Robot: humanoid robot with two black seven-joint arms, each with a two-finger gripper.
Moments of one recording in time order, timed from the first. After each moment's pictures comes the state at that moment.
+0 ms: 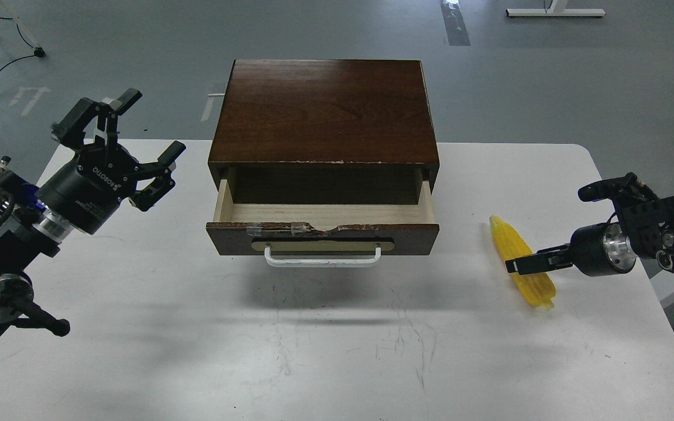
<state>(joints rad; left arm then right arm) -0.32 0.71 -0.94 -1.36 0.38 -0.44 -0.47 1.19 -0.66 -0.59 0.91 -1.18 0.30 0.49</state>
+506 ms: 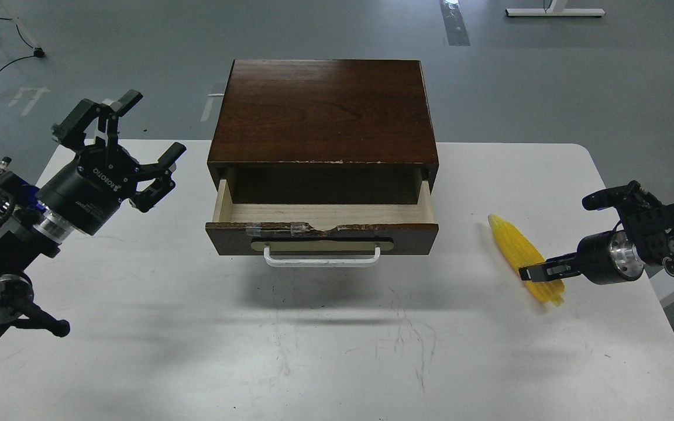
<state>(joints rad) -0.32 0.71 -0.94 -1.36 0.38 -0.45 -0.47 1.32 -0.70 -0.59 0.95 -1.16 0.29 0.49</state>
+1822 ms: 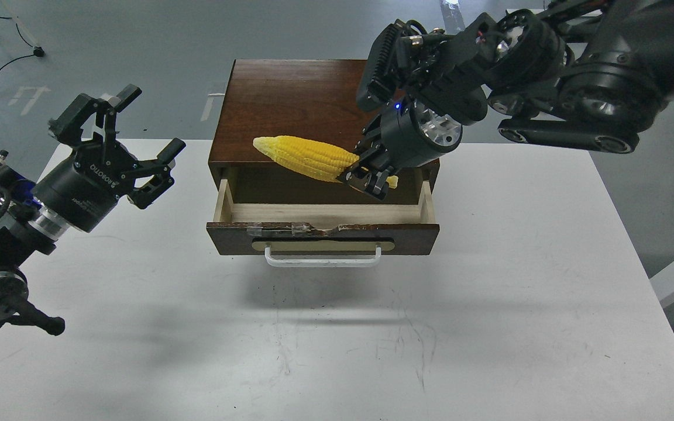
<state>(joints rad) -0.32 0.73 -0.95 -1.38 0.39 -0.46 -0.46 2.08 -0.07 -0.96 1.22 -1.12 0.05 0.49</state>
